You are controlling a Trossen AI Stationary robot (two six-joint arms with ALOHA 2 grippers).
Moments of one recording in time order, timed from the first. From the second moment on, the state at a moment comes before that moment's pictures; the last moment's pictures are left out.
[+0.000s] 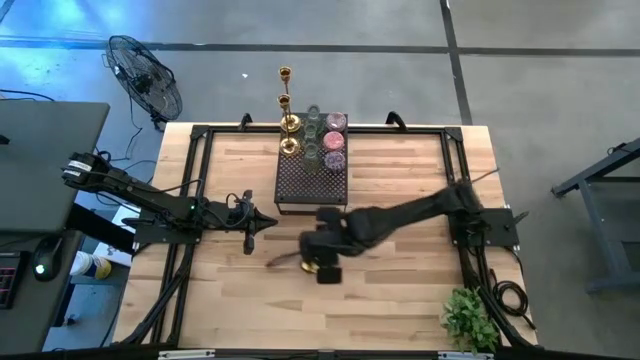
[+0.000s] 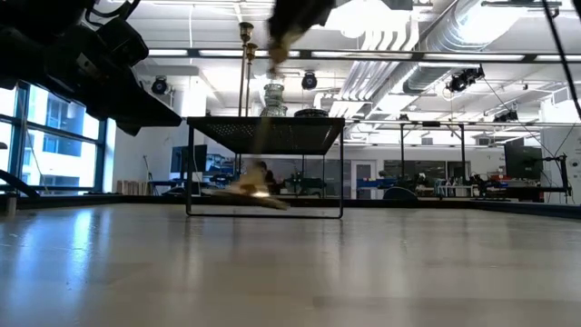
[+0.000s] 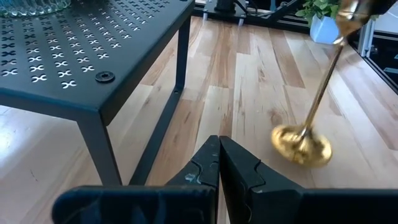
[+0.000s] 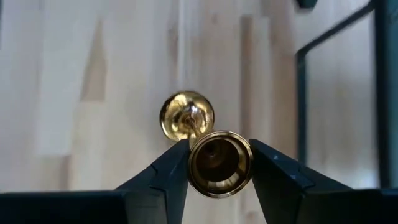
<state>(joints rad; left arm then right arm) -0.25 0.95 0.20 0.45 -0.34 -0.24 0.30 2.07 2.04 -1.10 0.18 0.25</state>
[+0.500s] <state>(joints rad) -0.25 0.95 0.20 0.45 -0.33 -0.23 0.18 2.24 2.24 -1.17 0.21 0.04</state>
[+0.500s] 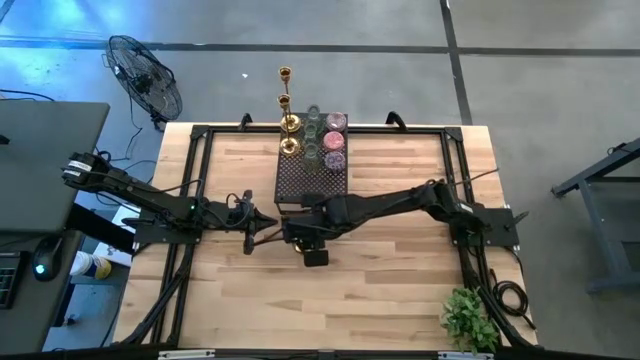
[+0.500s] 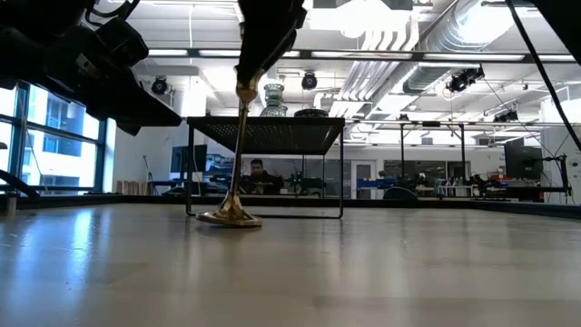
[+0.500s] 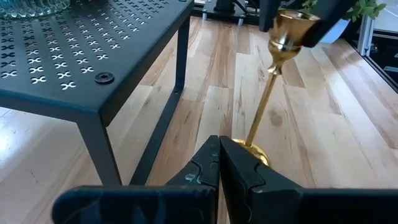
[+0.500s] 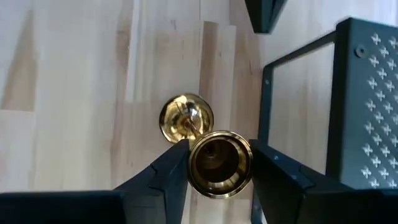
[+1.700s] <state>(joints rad) -0.43 1.04 0.41 0.31 -0.41 -0.34 0.49 1.60 1.42 -0.45 0.58 -0.01</state>
